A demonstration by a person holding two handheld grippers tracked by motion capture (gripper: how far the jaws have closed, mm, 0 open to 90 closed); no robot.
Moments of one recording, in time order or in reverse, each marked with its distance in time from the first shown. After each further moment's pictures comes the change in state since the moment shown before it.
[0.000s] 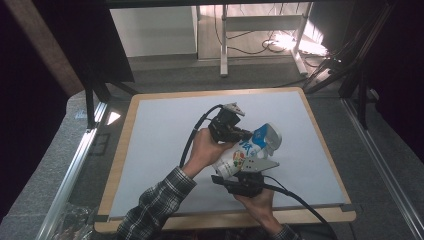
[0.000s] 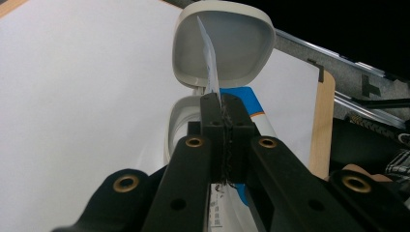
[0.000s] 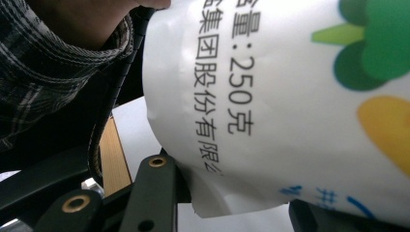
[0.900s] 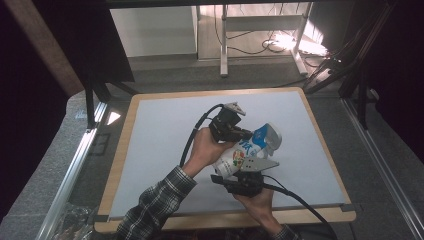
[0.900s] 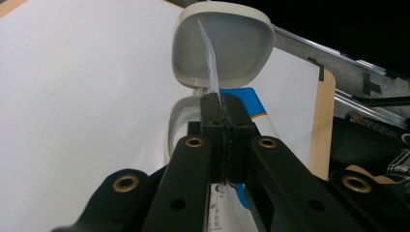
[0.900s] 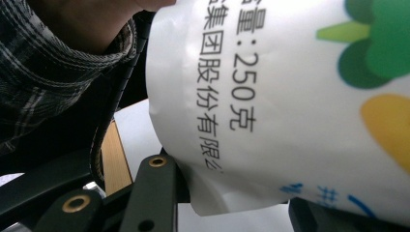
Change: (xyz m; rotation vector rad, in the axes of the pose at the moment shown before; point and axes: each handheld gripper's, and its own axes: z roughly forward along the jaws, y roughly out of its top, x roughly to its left) left arm -0.001 0.003 0.000 0.015 0.004 0.005; right arm 0.002 0.003 0.000 -0.009 0.003 0.003
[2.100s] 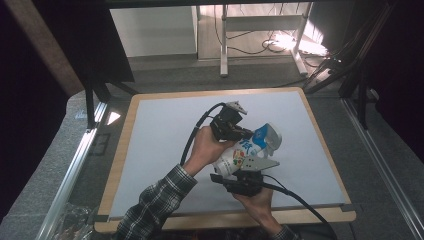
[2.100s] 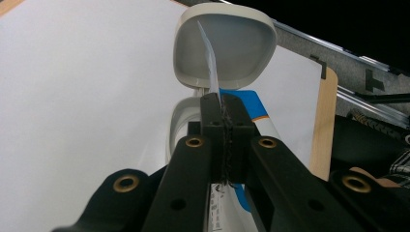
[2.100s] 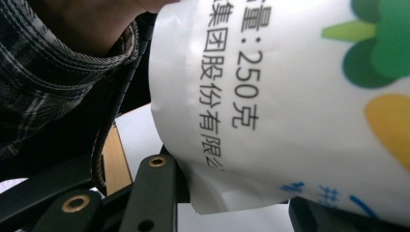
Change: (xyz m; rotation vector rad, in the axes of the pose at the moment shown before) left arm 0.000 0.005 0.001 0.013 0.005 0.000; right arm 0.001 0.002 0.000 -0.011 0.003 0.018
